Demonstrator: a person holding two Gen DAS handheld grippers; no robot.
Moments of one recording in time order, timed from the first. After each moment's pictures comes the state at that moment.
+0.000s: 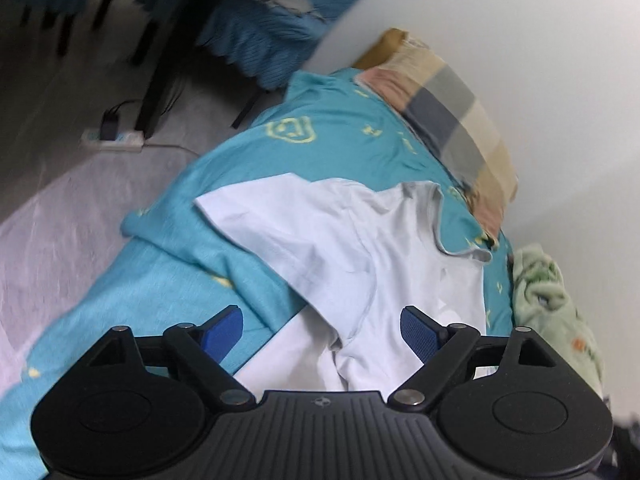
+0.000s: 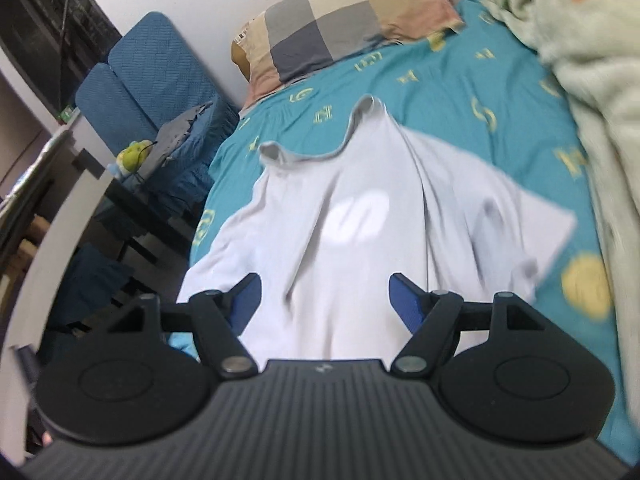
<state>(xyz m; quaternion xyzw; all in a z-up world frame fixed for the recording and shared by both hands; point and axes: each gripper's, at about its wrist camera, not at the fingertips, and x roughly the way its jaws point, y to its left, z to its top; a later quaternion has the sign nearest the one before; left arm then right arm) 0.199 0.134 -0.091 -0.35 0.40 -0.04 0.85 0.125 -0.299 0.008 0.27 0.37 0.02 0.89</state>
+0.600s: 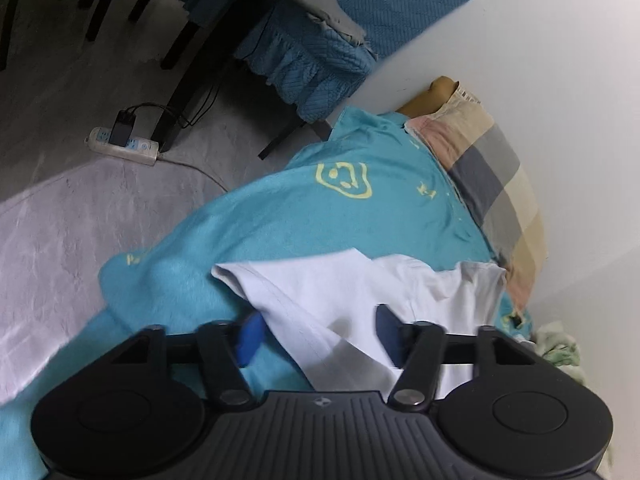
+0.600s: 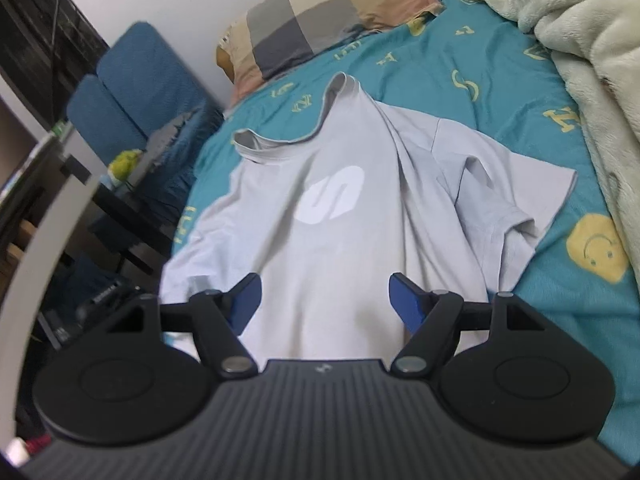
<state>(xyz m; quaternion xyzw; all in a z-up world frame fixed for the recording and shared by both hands) 0.288 0.151 -0.162 -0.39 0.35 0.03 0.85 0.144 -0.314 -0.061 0.28 0.37 0.01 0.89</state>
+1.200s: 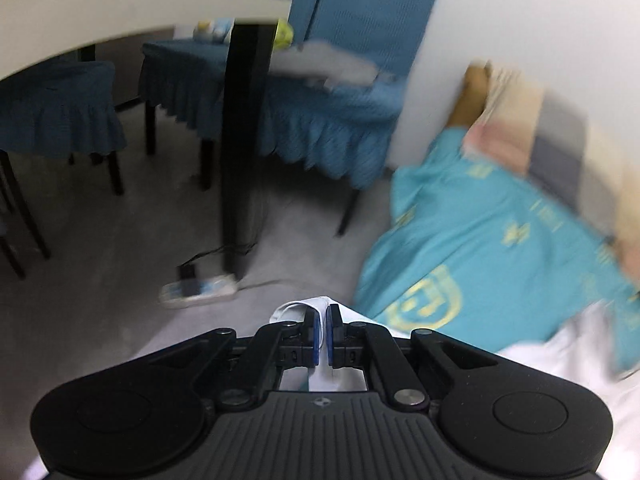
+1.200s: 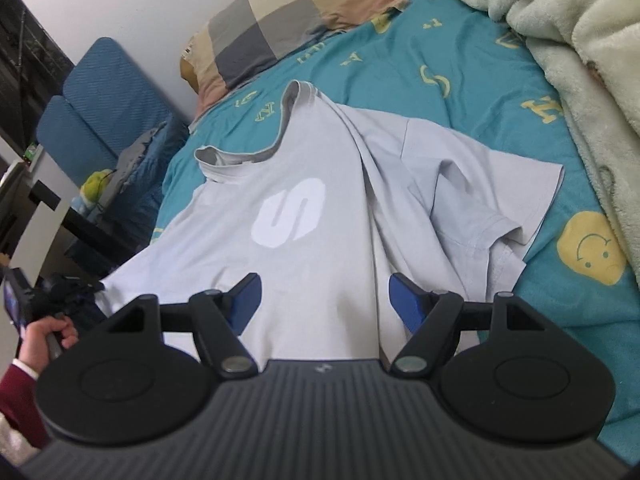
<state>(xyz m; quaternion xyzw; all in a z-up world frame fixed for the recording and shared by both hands) 0.415 0.165 -0.106 -0.14 0.39 0.15 0.90 0.162 -0.325 -0.075 0.30 0.37 -0.03 0.88</state>
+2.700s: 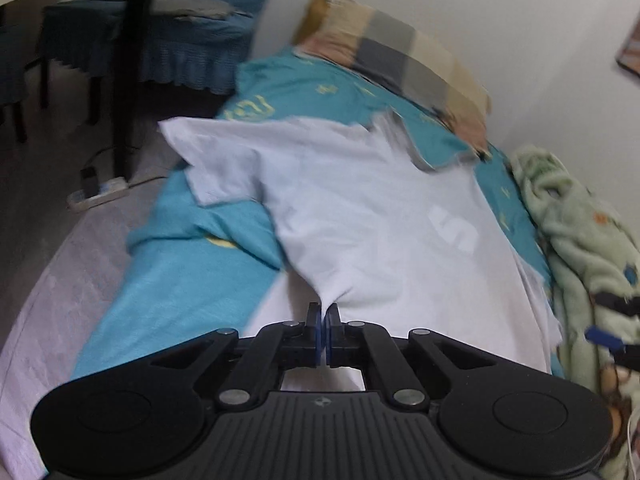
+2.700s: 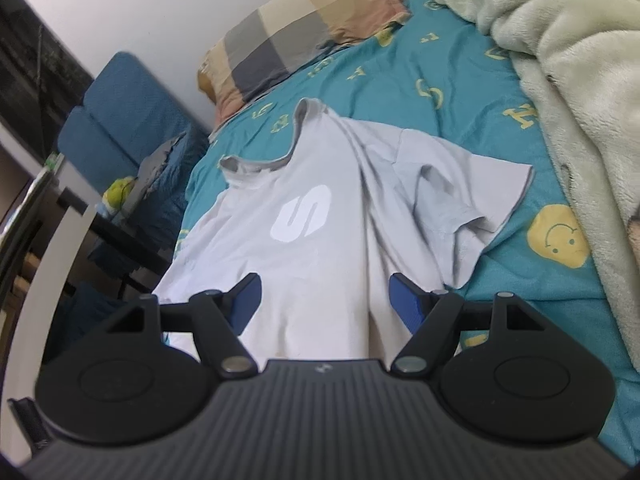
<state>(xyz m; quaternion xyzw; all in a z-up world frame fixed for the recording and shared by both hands) 0.153 0.094 -0.096 -0.17 0.41 -0.08 0.89 0.109 -0.350 -0.044 0.33 0.34 -0.02 0.88</state>
